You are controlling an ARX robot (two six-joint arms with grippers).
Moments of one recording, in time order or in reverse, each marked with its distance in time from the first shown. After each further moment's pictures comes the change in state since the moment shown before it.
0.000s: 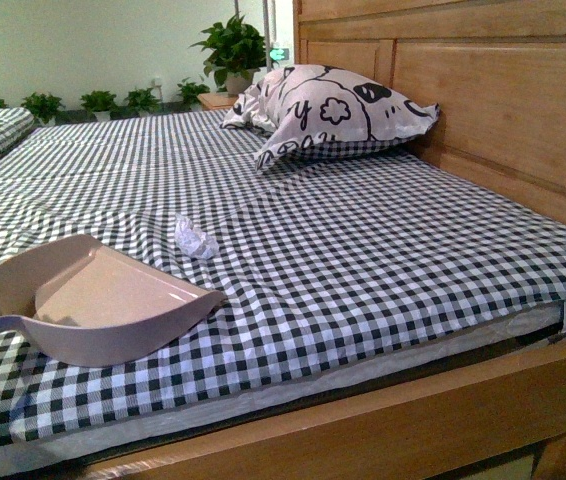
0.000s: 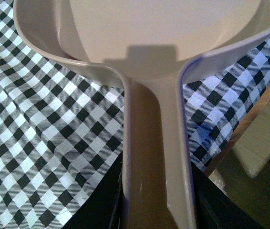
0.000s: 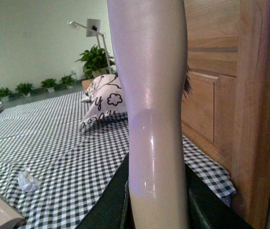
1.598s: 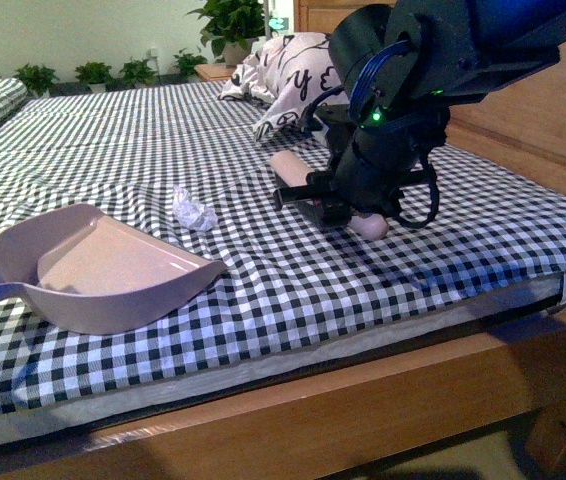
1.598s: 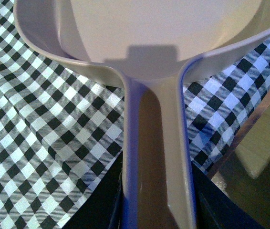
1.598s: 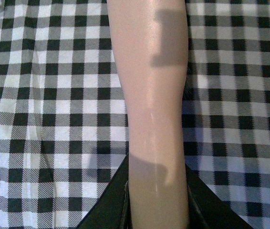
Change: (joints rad) left arm -0.004 0.001 0.006 0.000 -0.003 0.002; right arm 0.272 1.762 1.605 -0.851 -0.081 -0.099
